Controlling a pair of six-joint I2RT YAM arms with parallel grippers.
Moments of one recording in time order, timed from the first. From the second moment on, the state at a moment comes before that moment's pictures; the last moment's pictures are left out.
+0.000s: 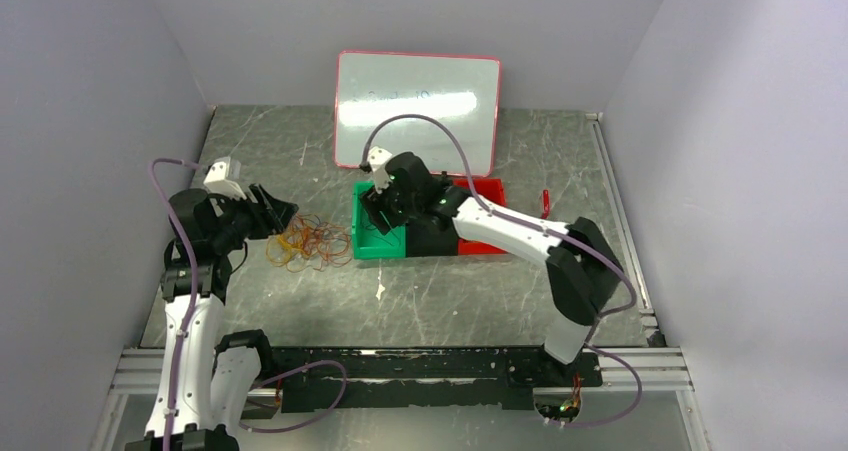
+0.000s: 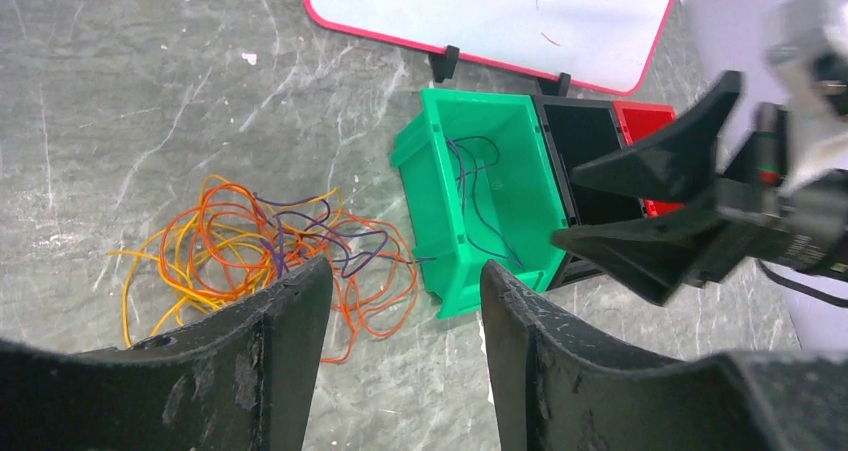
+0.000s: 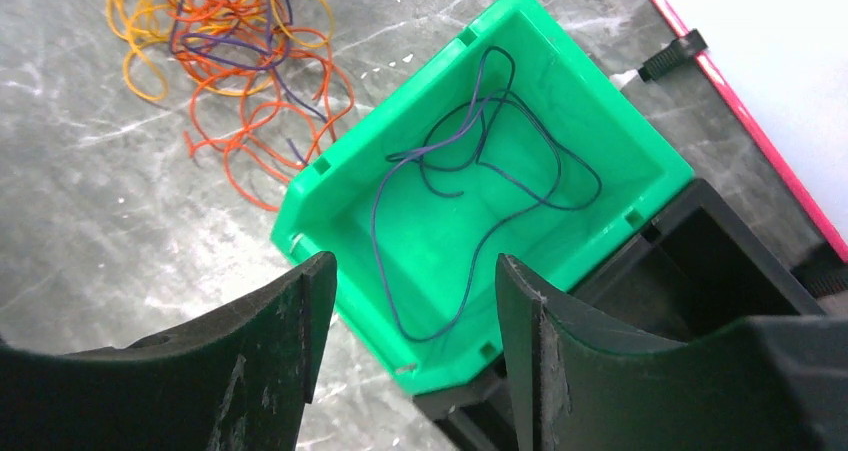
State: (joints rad) left arm 0.16 0.70 0.67 -0.34 0.51 -0.32; right arm 0.86 1.77 1.32 -0.20 -0.04 -0.02
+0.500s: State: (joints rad) left arm -0.21 1.00 0.91 -0.46 0.28 -0.25; right arm 0.86 1.36 0.96 -0.14 -0.03 0.19
